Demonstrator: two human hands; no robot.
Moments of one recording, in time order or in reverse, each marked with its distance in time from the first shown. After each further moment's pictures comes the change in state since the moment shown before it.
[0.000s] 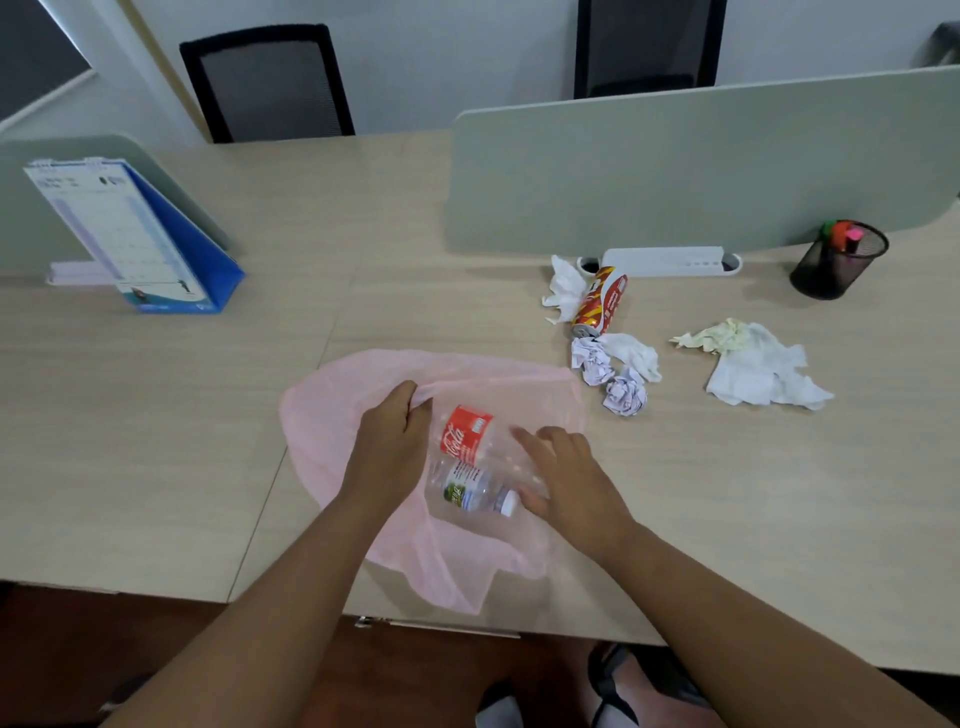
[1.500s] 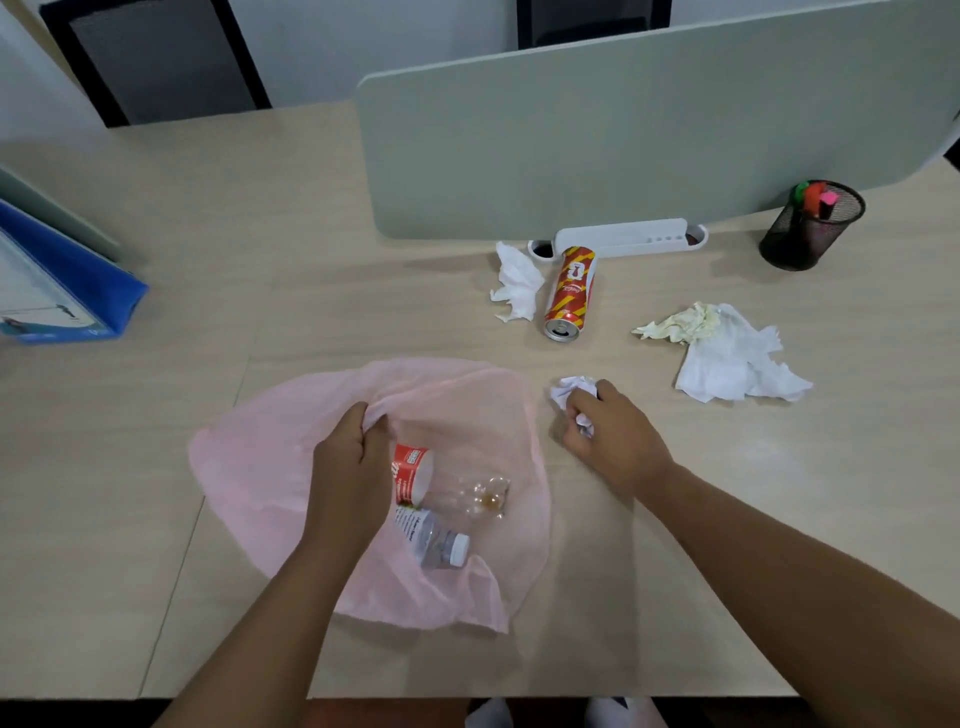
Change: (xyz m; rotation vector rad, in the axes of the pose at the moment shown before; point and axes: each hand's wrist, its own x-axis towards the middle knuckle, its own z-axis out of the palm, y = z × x) left_hand 0.034 0.013 0.052 -0.050 0.053 -0.074; right_hand 0.046 0.130 -0.019 0.128 0.071 0.302
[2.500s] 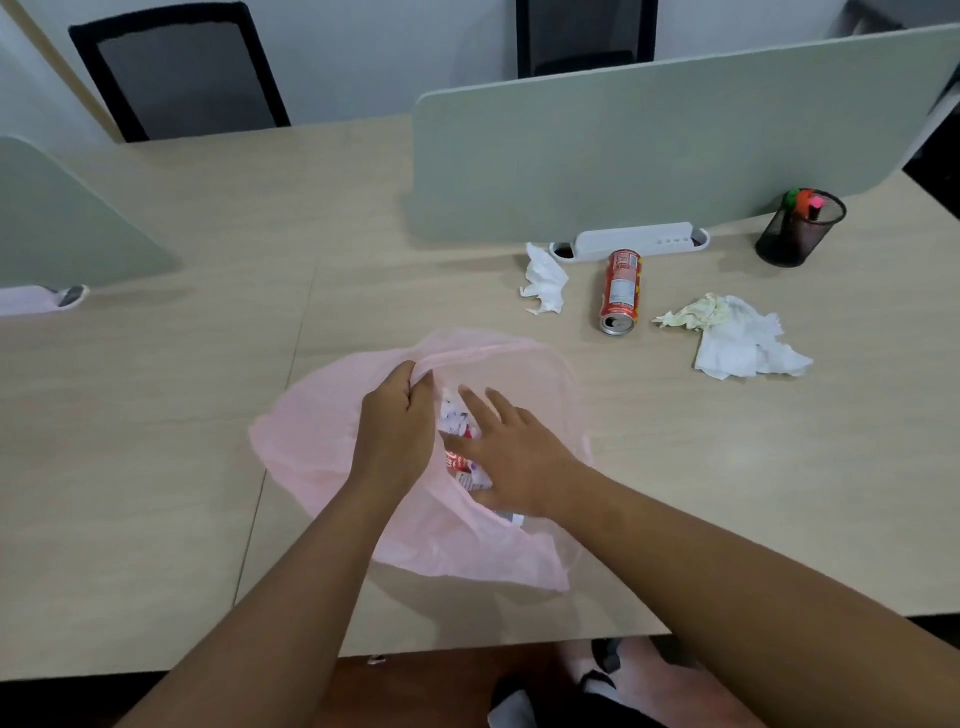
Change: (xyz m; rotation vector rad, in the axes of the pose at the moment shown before) left_hand 0.012 -0.009 -0.050 -0.056 -0.089 0.087; right_hand -0.033 -0.184 0.023 -0.426 -0.378 -0.430
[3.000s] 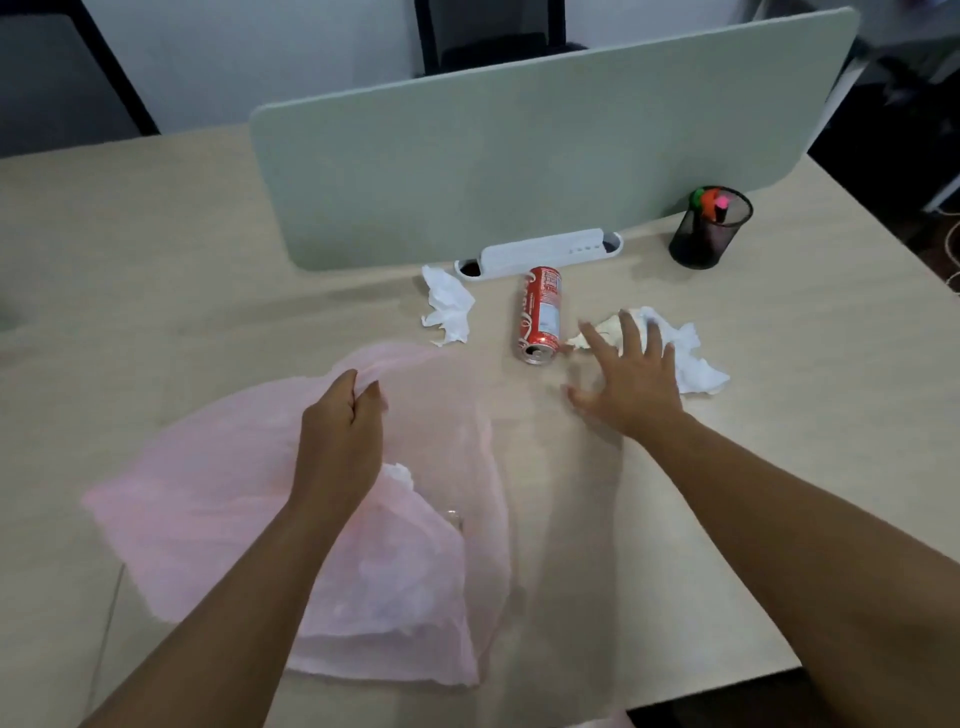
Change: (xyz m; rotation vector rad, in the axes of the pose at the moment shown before) left_hand 0.060 0.040 0.086 0.086 -0.034 0.005; right_hand -0.054 0.262 0.029 0.056 0.231 0.816
